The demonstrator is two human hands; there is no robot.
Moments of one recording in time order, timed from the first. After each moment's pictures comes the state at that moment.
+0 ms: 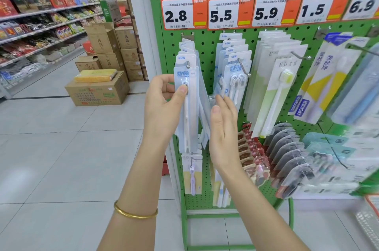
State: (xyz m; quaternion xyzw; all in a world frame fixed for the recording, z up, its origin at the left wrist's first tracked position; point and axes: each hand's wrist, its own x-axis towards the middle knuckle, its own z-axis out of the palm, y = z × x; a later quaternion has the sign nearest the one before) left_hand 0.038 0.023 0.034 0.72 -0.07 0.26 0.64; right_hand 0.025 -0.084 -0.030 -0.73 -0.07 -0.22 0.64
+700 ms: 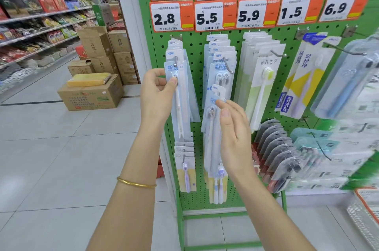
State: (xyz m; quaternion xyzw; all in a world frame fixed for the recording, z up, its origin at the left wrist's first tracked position) left_hand 0.062 0.017 0.035 0.73 -0.02 0.25 0.64; right_hand -0.005 -0.120 -0.024 -0.72 -0.07 -0.27 0.63
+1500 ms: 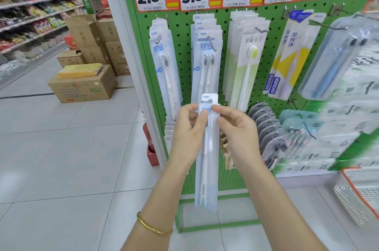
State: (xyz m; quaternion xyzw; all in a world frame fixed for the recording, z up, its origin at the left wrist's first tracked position) left_hand -0.016 -0.050 -0.041 0.74 -0.05 0.09 0.66; right_hand -0.019 -0.160 -0.053 -0.66 0.00 -0.17 0.73
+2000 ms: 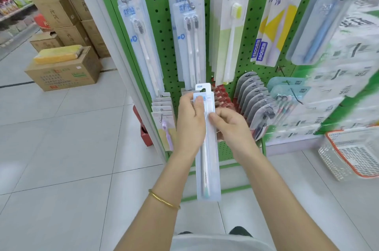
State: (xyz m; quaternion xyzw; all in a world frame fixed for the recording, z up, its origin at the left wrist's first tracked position) left_hand -0.019 -0.082 -0.090 0.79 -0.04 0.10 0.61; right_hand -0.042 -0.183 -0.110 -0.72 0.04 -0.06 0.69
